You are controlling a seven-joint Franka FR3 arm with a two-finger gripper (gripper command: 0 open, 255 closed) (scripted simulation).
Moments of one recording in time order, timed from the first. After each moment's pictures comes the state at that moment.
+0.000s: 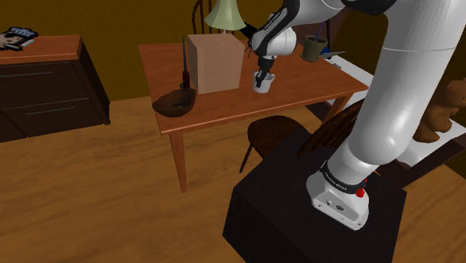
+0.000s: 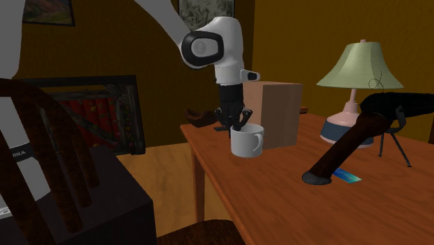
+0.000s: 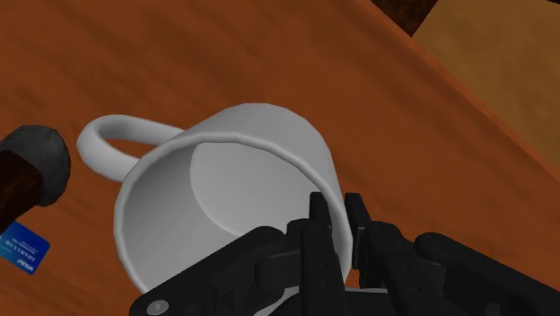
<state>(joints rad) -0.09 0.32 -0.34 -2.15 0.17 2.53 -0.81</state>
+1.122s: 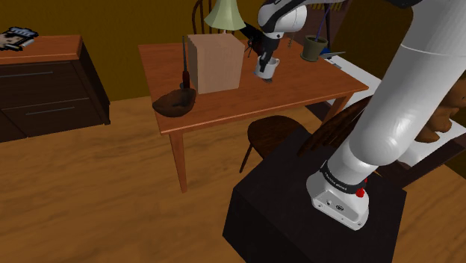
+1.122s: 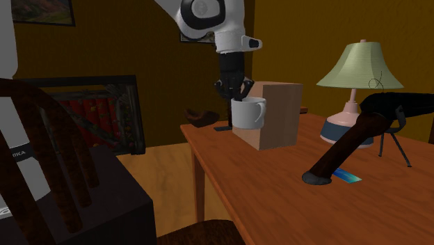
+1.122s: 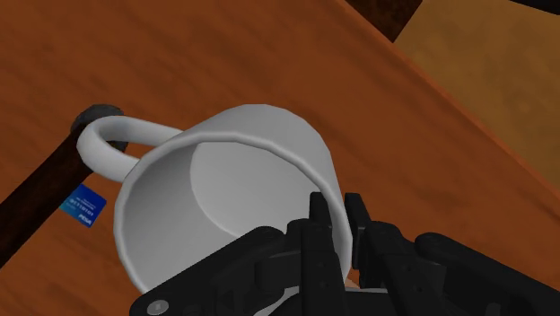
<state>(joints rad) -0.06 0.17 -0.37 -2.09 0.07 2.34 -0.75</state>
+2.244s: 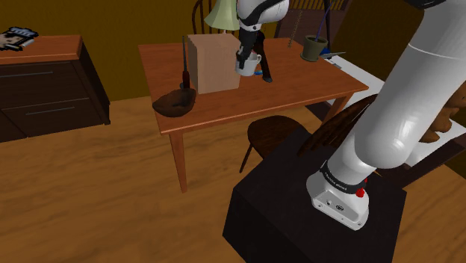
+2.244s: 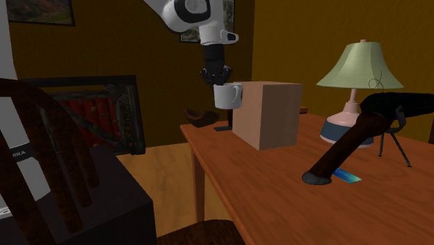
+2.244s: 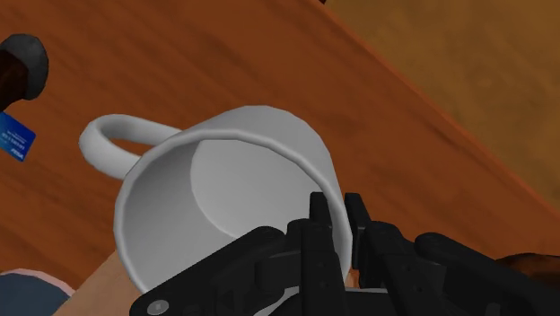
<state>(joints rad) 0.08 0.11 -0.28 -2.06 0.00 2.24 -0.47</state>
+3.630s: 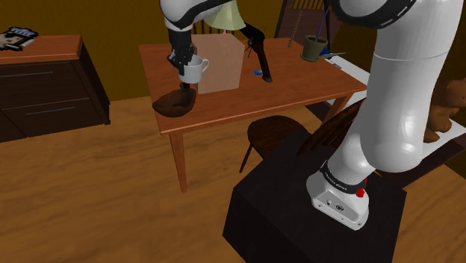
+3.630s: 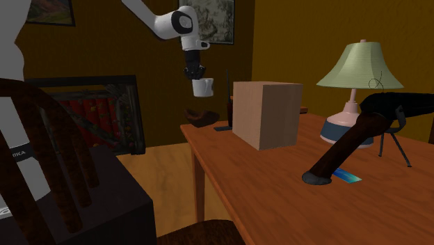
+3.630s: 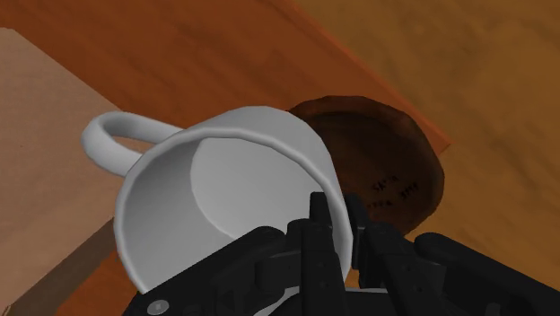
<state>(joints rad) 0.33 0.38 -0.11 -1.63 -0.02 2.08 -0.04</state>
